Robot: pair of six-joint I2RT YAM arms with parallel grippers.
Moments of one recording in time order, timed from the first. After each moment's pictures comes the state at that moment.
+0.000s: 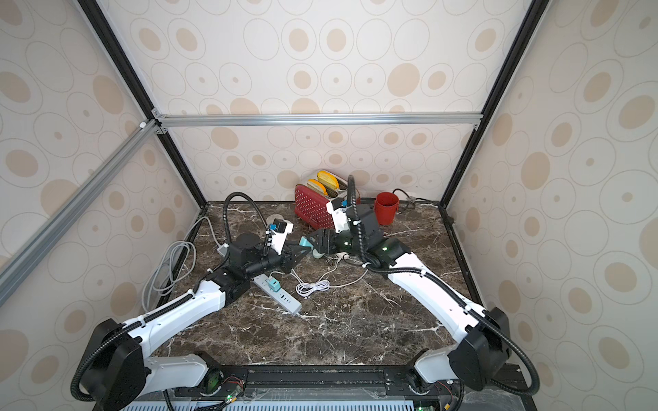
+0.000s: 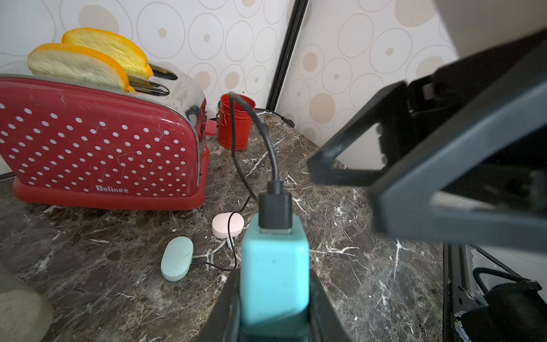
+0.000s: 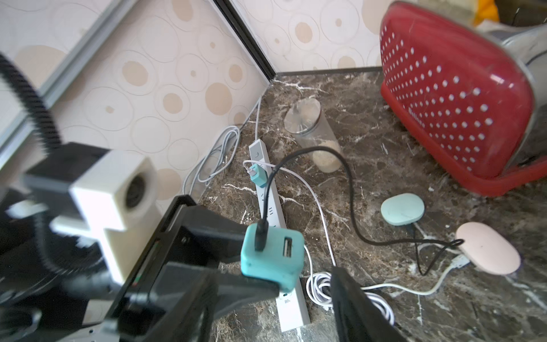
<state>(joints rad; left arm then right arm) -0.54 1.27 0.82 0.21 0.39 -0.20 0.57 1.34 1.27 -0.35 -0.40 0.43</state>
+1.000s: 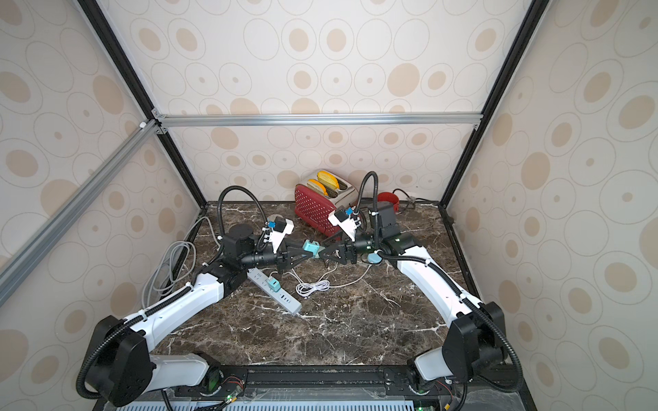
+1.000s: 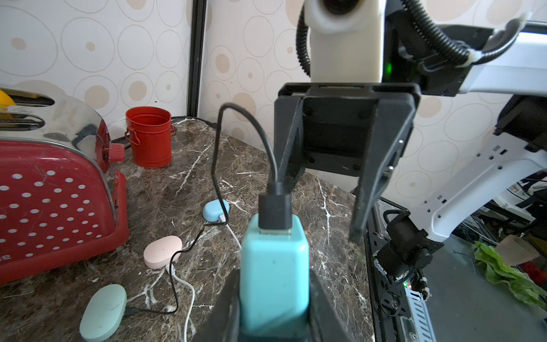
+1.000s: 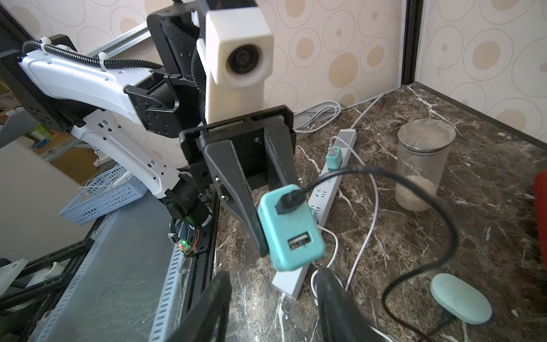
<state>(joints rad) -0.47 1.31 0.87 0.21 0.84 -0.11 0.39 1.45 1.24 -0.38 -1.09 -0.19</state>
